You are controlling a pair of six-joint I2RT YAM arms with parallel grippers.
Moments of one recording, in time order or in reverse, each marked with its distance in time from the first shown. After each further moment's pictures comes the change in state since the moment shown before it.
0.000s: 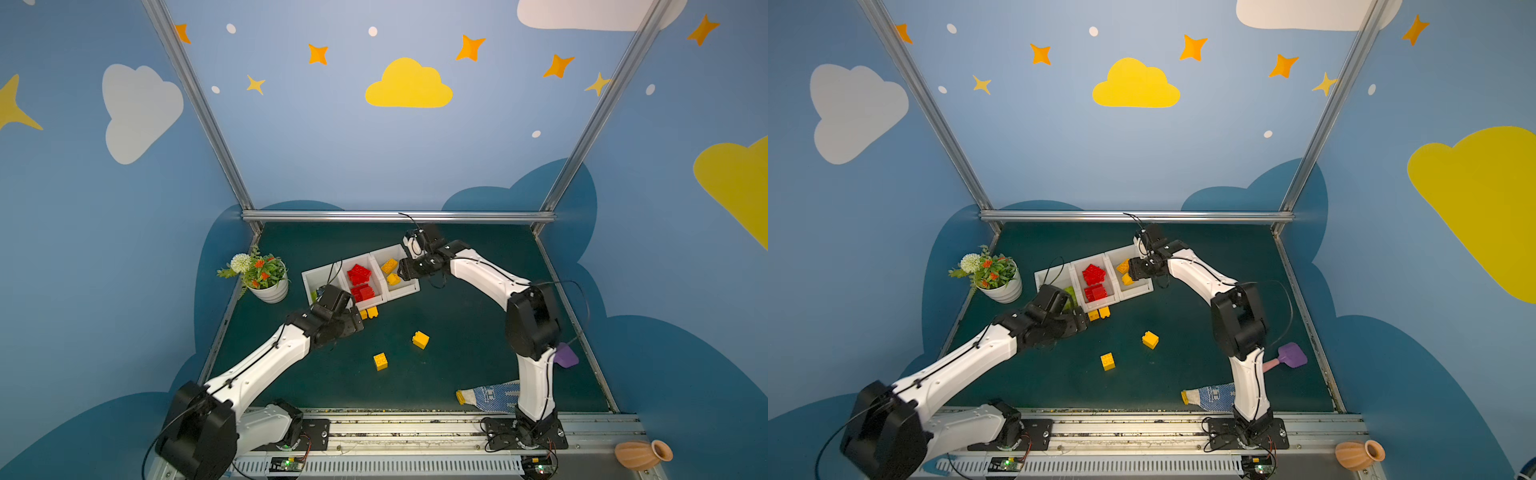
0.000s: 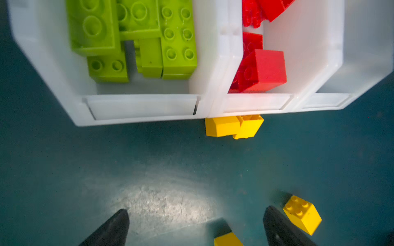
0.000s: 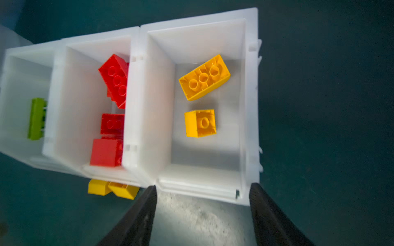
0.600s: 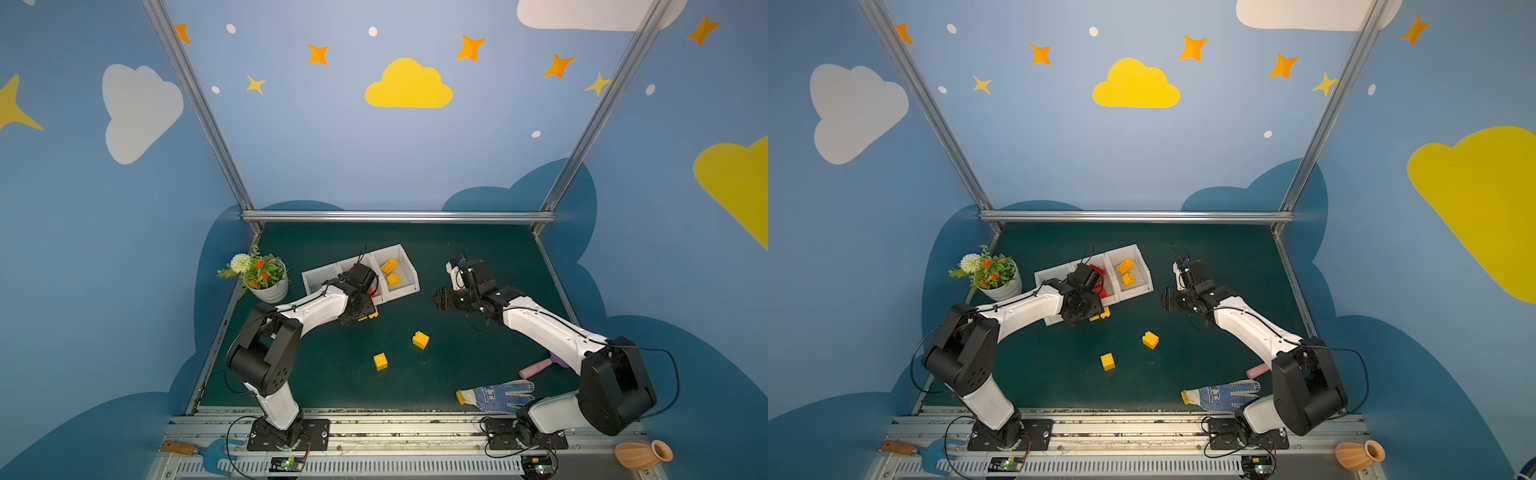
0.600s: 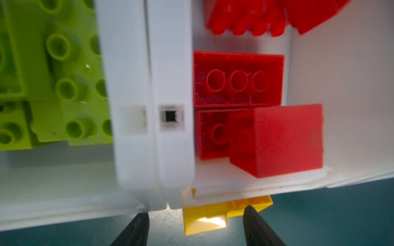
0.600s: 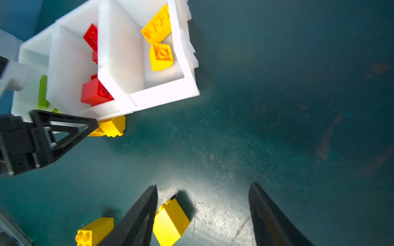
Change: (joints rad) left arm -0.008 0.467 0.278 0.032 -0.049 -0.014; right arm -0.068 -0.537 -0.677 0.230 0.030 0.141
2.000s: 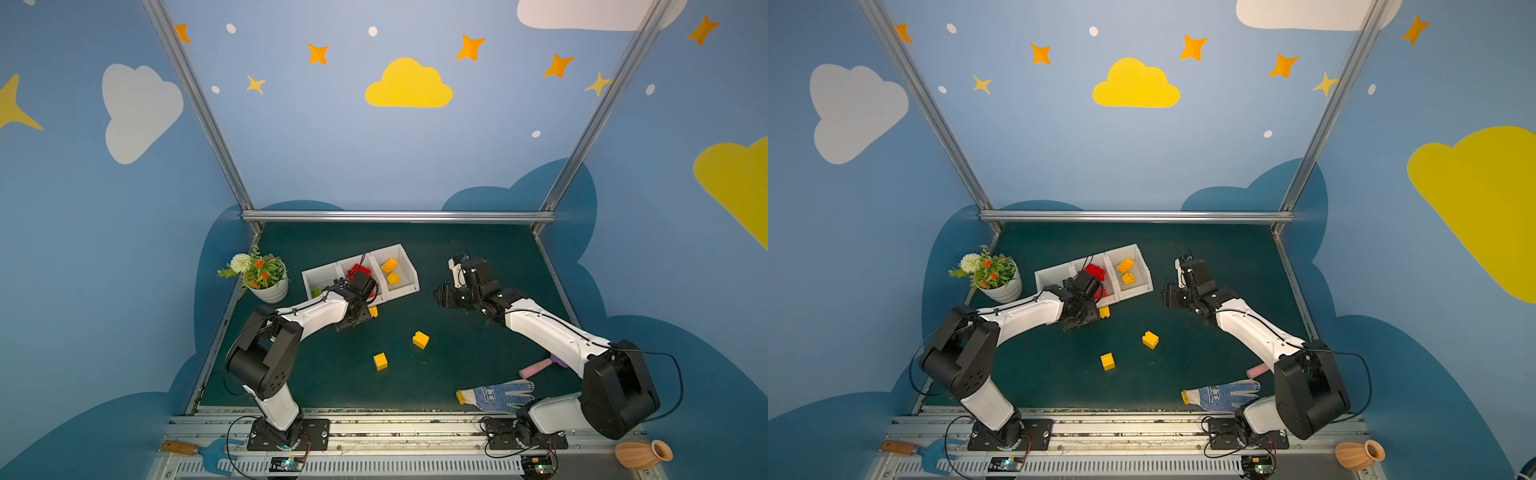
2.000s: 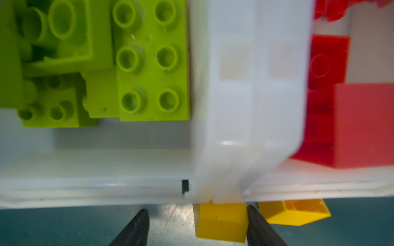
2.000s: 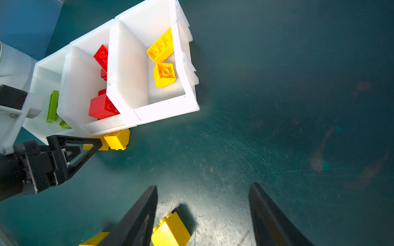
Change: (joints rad) left arm -0.018 -0.026 -0.075 0.000 -0.105 -0.032; right arm 0.000 -0.004 -0.012 0.067 0.016 0.005
